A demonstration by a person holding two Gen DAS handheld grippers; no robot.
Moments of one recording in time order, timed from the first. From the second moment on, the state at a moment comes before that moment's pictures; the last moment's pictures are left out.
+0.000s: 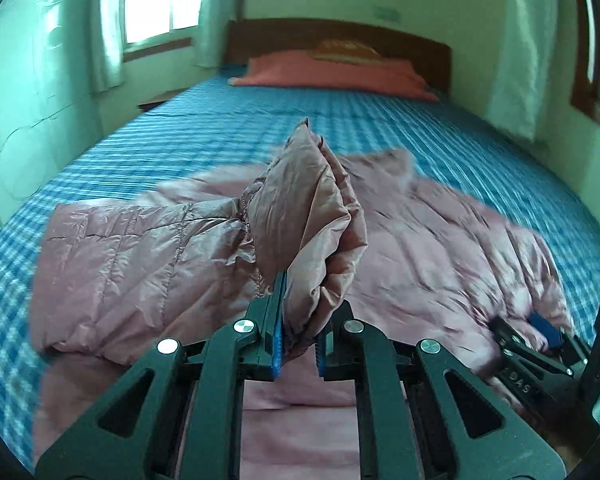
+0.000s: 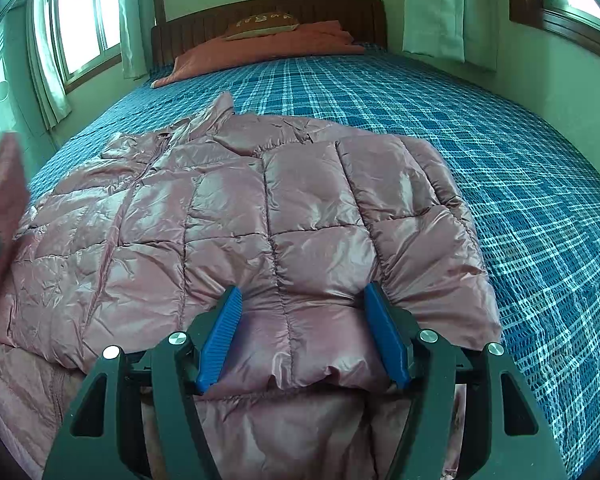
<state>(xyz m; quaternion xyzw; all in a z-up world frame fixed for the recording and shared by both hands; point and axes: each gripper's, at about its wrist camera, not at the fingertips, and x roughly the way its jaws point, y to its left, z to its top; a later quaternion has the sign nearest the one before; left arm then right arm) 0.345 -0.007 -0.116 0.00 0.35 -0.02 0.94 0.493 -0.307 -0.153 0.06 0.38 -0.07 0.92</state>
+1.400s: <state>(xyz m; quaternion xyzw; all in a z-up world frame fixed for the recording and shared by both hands) 0.301 0.170 -0.103 -0.01 0.33 0.14 0.93 0.518 -0.196 -0.097 0.12 0.38 0.06 0.92</state>
